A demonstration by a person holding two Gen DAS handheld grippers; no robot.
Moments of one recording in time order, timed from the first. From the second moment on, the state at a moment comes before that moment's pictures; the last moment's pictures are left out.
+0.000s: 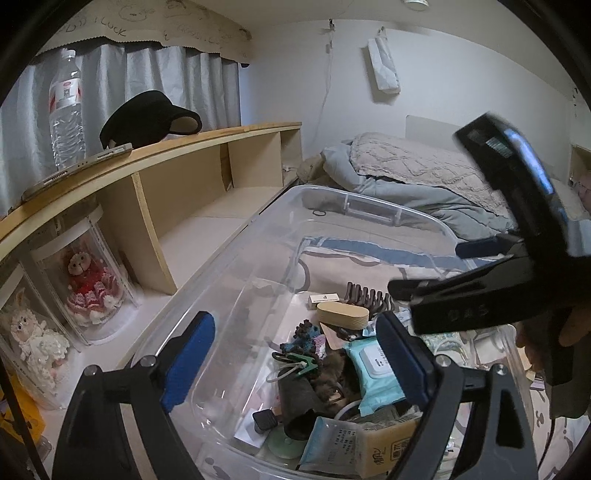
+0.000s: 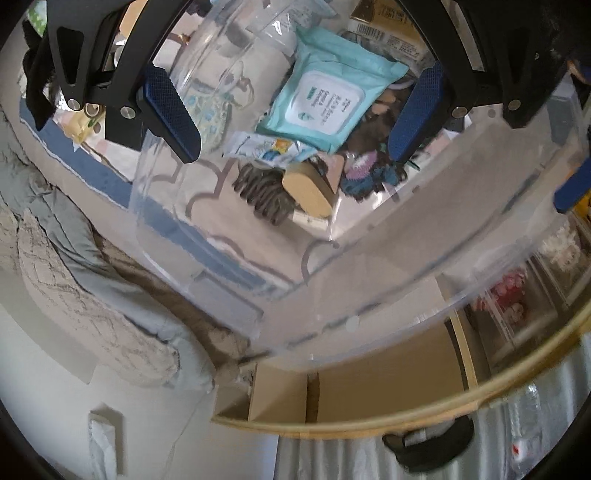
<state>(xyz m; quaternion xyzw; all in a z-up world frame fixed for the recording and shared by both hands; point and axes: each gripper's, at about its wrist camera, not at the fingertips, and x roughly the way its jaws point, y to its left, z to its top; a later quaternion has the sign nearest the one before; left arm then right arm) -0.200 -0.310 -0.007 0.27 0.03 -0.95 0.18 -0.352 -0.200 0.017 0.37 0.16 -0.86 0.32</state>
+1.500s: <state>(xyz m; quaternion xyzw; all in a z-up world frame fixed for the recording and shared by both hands) -0.163 -0.222 0.049 0.16 0.03 -0.98 0.13 -0.248 0.014 0.052 0.20 0.06 -0.94 0.27</state>
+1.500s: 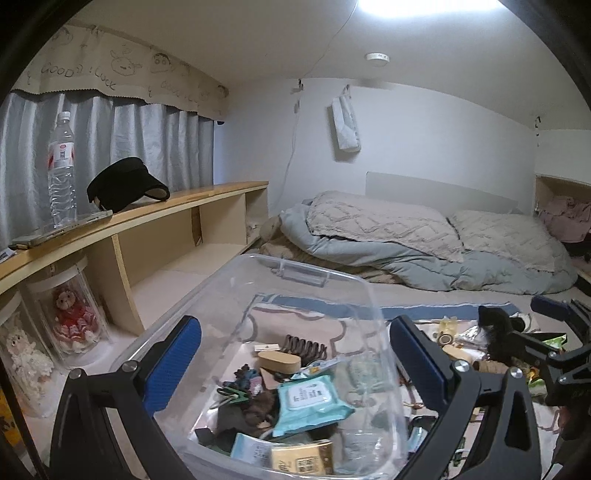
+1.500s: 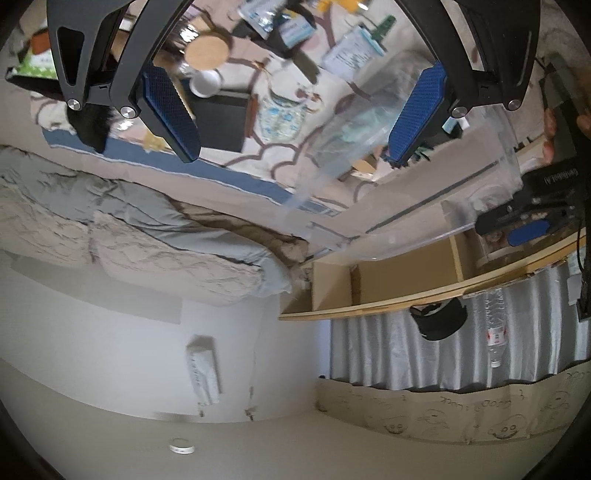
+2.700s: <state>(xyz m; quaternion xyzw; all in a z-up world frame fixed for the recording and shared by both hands) -0.135 -0.107 0.023 0.05 0.05 -1.00 0.02 -0.180 0.146 -0.008 0.13 0.03 -0.98 0.15</state>
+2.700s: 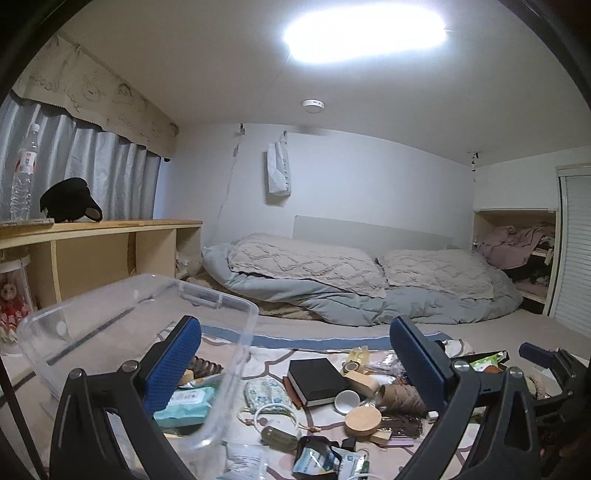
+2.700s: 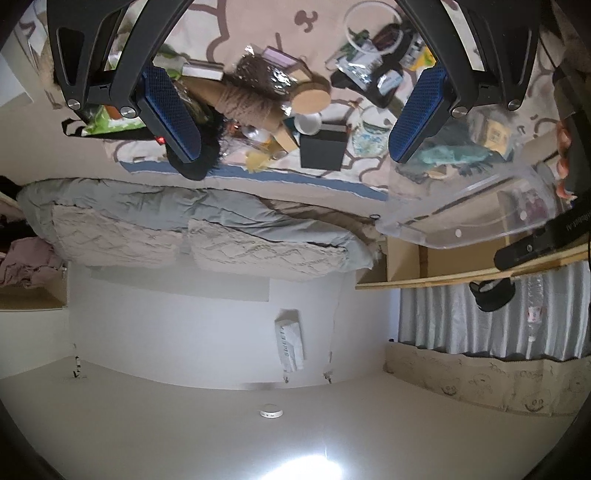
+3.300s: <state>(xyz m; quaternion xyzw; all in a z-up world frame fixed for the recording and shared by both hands) -0.156 -0.081 -0.015 0.09 0.04 -0.99 0.00 -0.223 0.136 -0.108 0.31 -0.02 -0.93 0.18</state>
